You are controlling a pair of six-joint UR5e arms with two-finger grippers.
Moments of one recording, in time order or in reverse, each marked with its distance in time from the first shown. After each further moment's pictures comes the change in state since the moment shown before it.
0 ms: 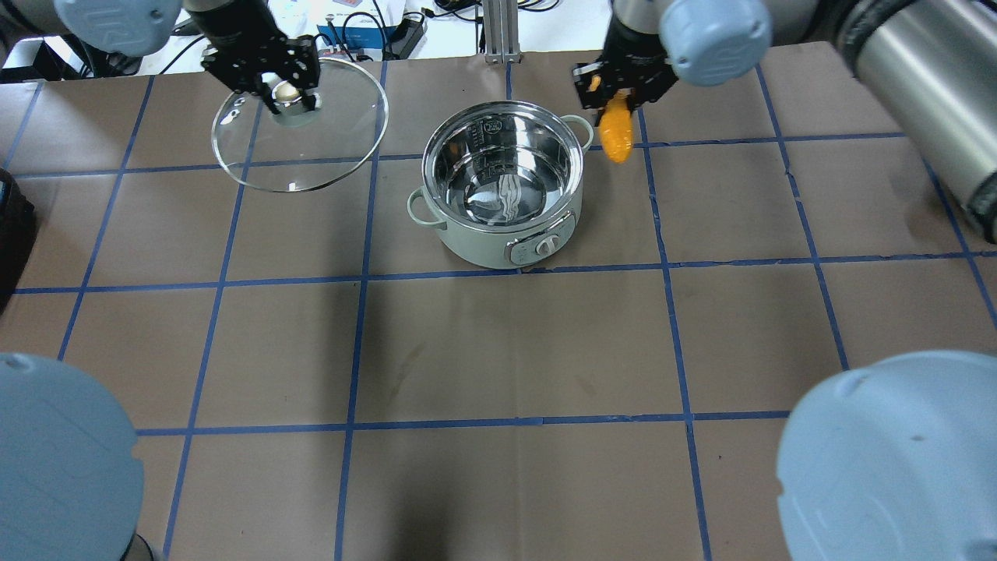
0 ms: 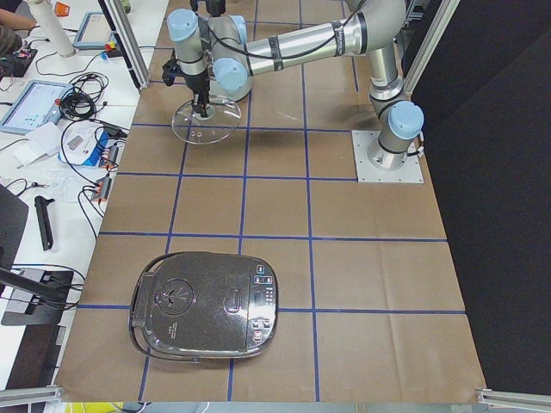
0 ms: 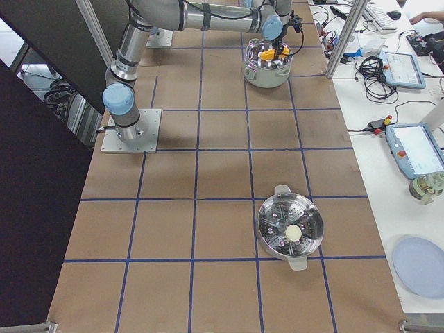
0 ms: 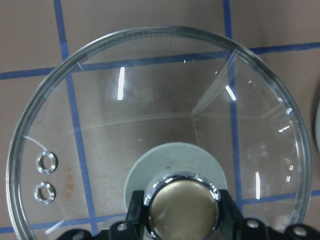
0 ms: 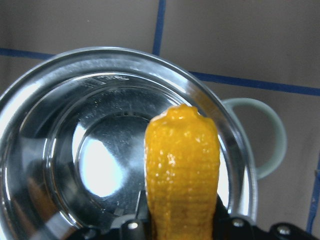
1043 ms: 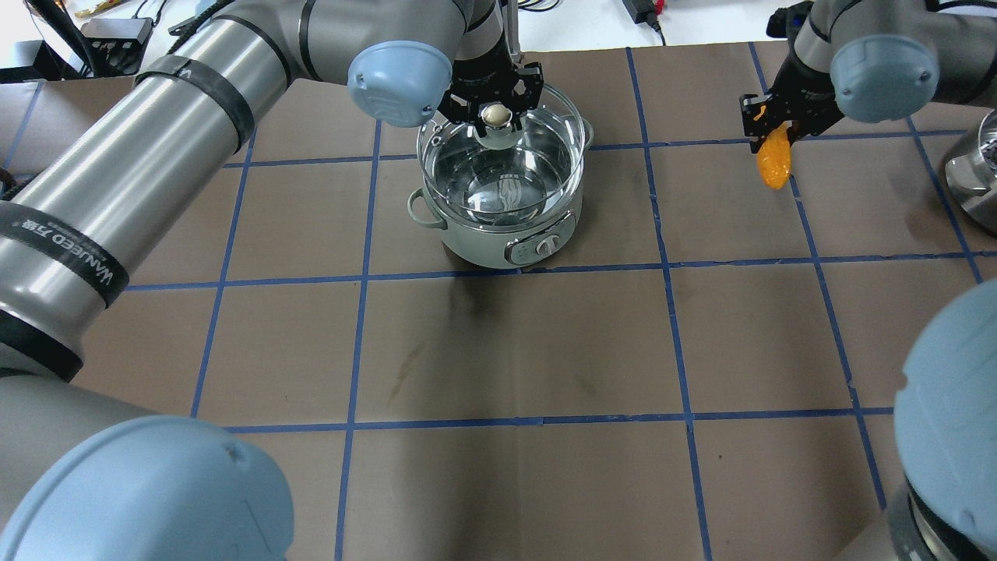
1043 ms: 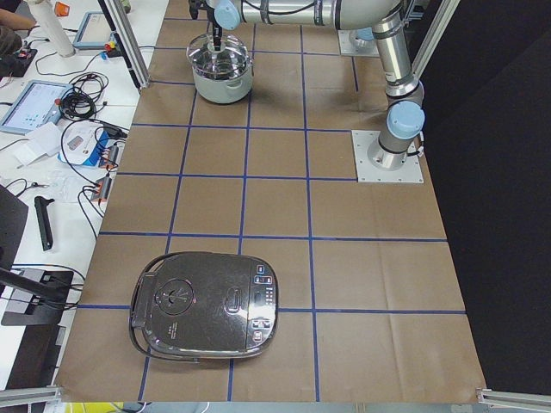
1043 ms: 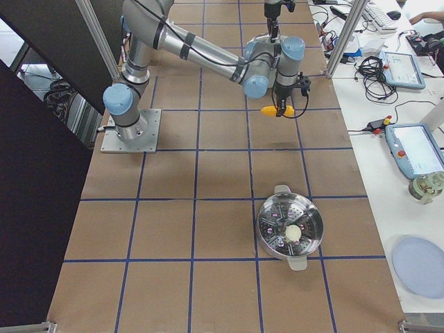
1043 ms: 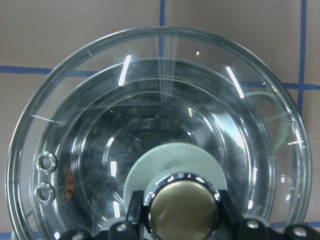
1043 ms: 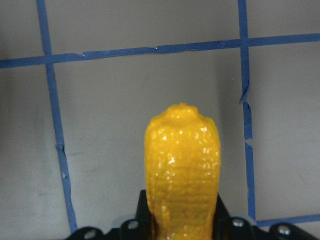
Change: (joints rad) left arm -0.502 -0.080 0.159 0.124 -0.053 -0.660; right arm -0.469 -0.208 0.288 -0.020 -0.059 -0.258
